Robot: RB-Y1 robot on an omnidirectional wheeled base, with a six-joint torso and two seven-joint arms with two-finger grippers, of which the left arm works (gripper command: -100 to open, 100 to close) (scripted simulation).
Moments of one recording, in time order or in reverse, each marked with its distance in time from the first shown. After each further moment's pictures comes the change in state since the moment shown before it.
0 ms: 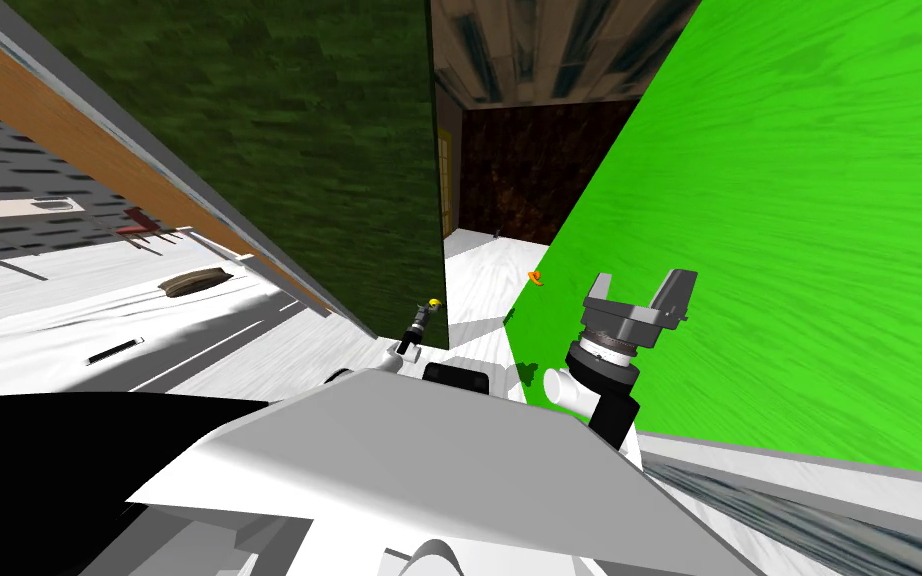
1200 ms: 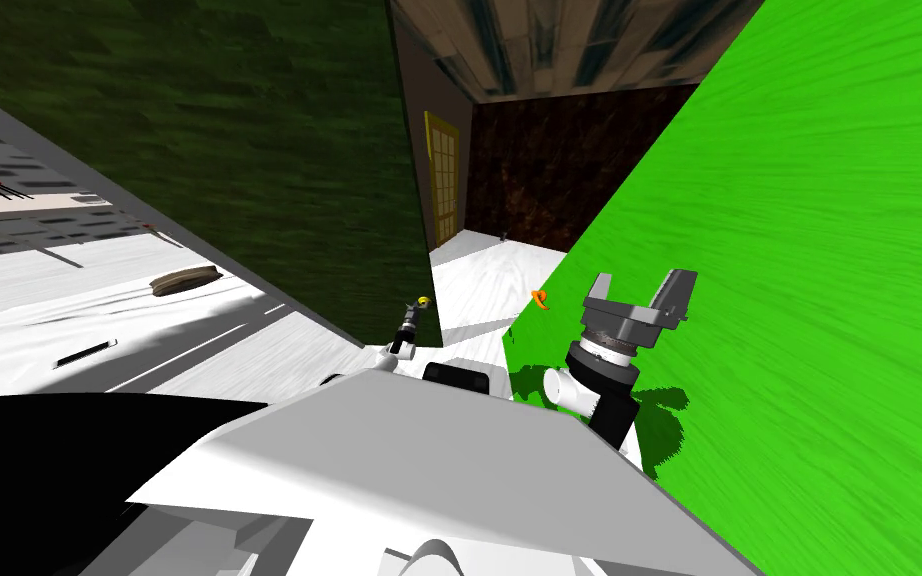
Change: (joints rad) arm 0.025 0.011 0.122 -0.039 0.063 0.024 -0.050
